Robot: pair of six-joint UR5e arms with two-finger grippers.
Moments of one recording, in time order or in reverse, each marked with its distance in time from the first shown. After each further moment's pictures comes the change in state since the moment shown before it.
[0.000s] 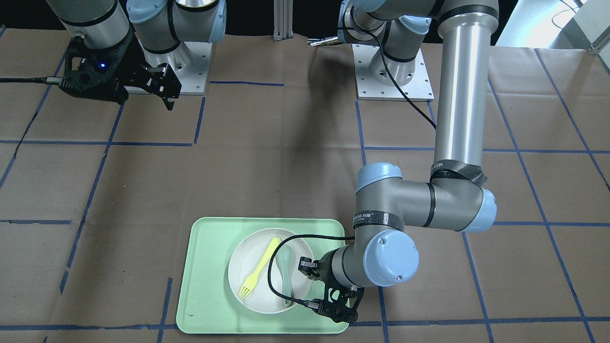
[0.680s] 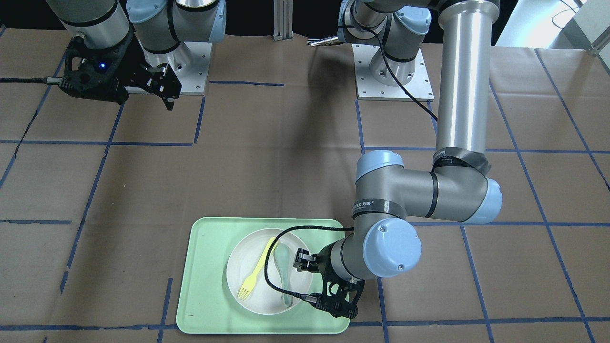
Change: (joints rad) left arm -0.008 0.116 0.022 -0.135 0.051 -0.004; right arm 0.000 0.000 0.000 0.000 0.000 0.000
